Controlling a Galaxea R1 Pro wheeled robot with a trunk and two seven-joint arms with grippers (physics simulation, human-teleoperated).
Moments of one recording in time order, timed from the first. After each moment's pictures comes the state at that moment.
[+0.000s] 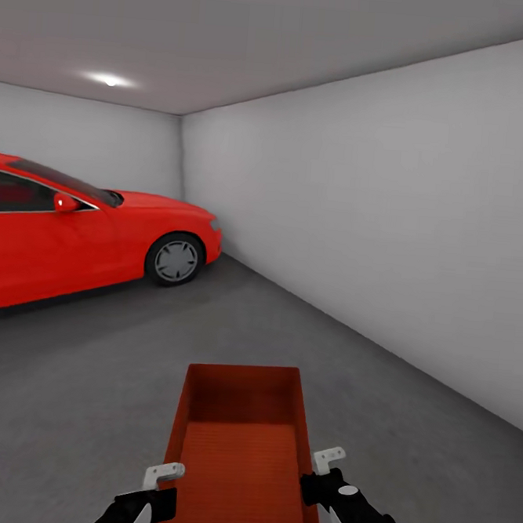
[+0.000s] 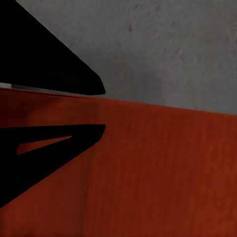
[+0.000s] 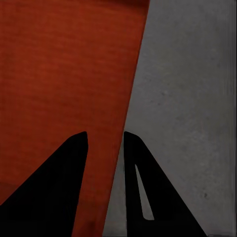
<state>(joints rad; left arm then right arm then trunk) -0.36 -0.08 0.01 -0.57 0.19 0.36 0.12 -0.56 0.05 0.08 -0.25 0.15 0.04 0.08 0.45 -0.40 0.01</state>
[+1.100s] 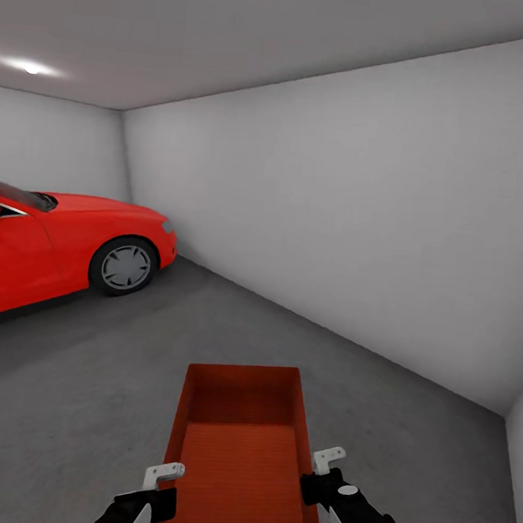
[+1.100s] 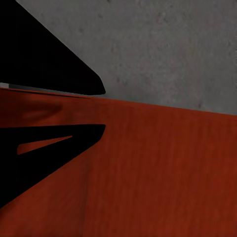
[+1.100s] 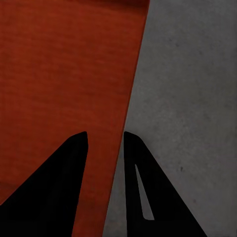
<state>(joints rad) -0.36 -0.08 0.01 -0.57 0.19 0.36 0.12 -0.56 0.05 0.08 -0.25 0.15 0.04 0.08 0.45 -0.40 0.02</state>
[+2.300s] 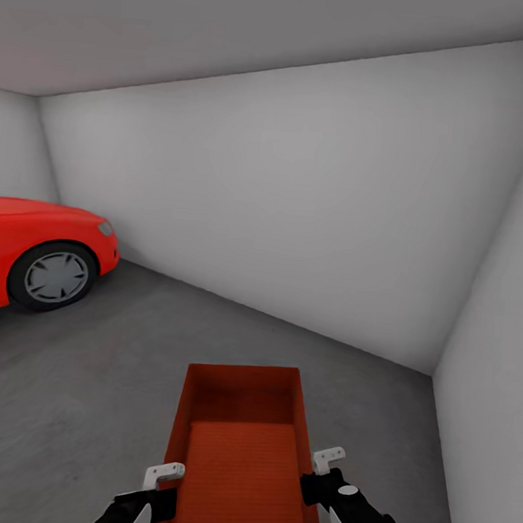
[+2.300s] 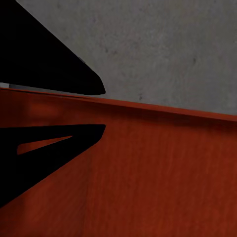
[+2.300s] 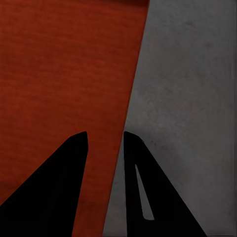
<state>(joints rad) -0.36 -0.08 0.01 -0.57 0.19 0.36 0.12 -0.56 0.05 0.08 -0.25 0.15 0.04 0.08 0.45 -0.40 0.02</state>
